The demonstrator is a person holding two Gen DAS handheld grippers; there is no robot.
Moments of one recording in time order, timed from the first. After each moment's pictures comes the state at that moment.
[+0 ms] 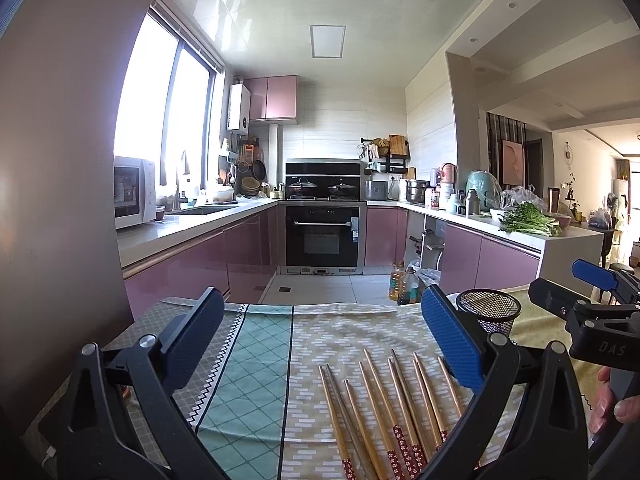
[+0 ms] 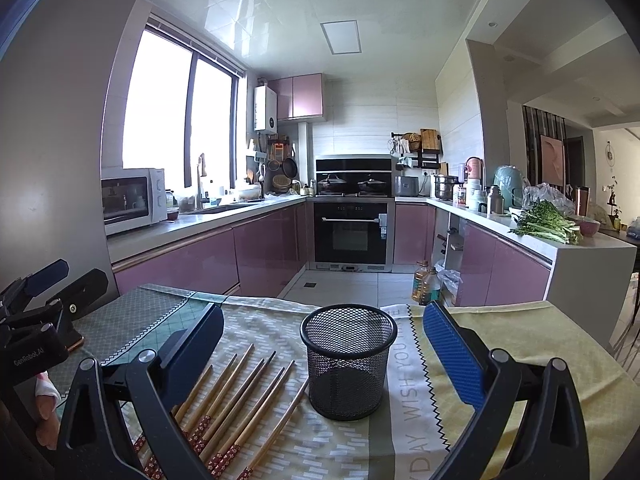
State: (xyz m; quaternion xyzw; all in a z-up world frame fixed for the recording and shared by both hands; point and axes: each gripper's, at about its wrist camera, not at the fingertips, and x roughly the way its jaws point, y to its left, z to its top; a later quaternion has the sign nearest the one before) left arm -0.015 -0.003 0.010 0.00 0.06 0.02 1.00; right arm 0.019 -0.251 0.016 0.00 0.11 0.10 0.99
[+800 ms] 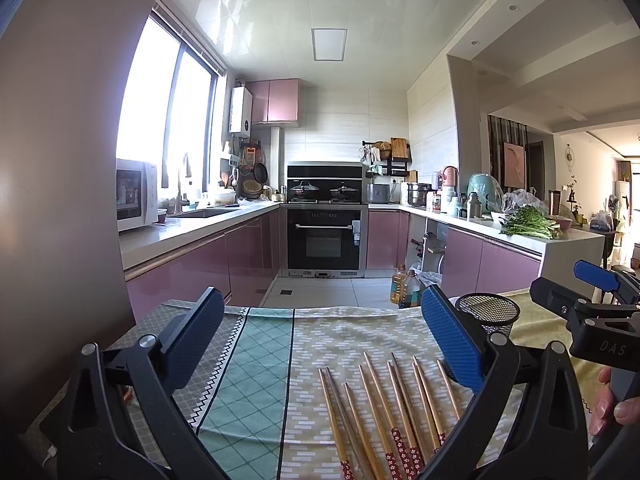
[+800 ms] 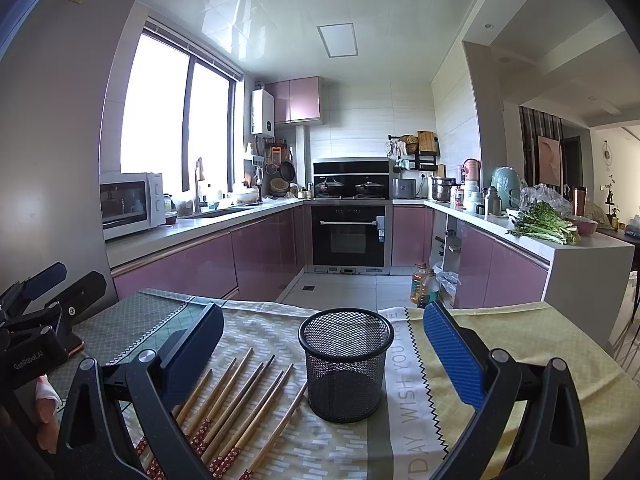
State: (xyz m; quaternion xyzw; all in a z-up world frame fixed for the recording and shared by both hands) left arm -0.017 -0.004 0.012 0.00 0.06 0.02 1.00; right arm 0.019 -0.251 0.017 0.01 0.11 0.10 0.99
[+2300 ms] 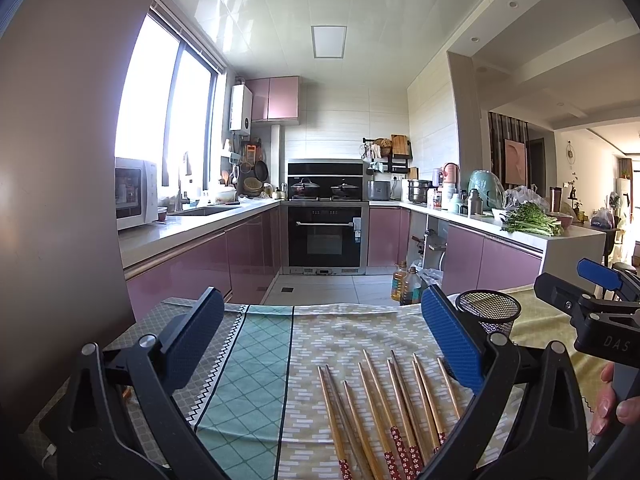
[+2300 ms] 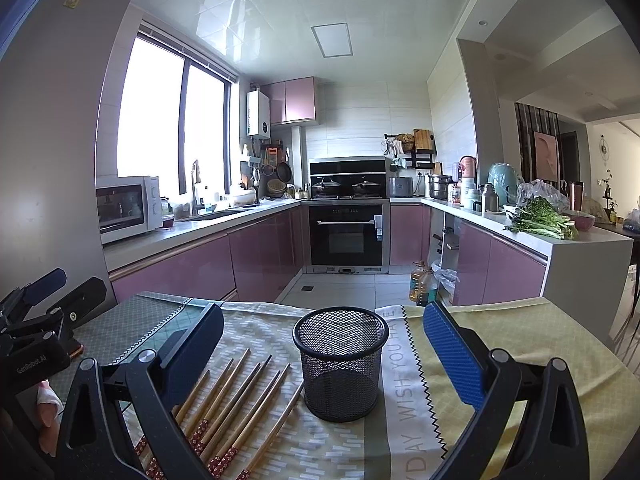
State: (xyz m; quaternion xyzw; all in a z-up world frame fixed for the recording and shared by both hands) left arm -0.017 -0.005 0.010 0.00 0.06 0.02 1.00; right arm 0.018 -0.258 0.016 0.02 0.10 0.10 0.99
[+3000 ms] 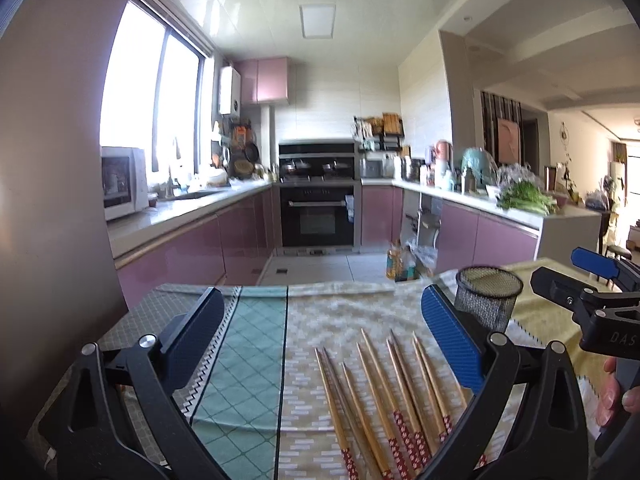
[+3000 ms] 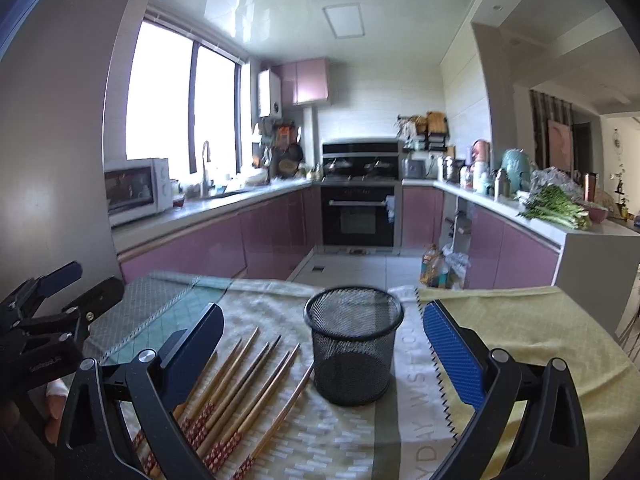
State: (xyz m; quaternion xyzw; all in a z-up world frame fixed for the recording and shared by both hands) left arm 0.001 -0.007 -0.001 0.02 0.12 0.00 0.99; right arm 0.029 -0.255 0.003 0.00 0.15 0.13 0.98
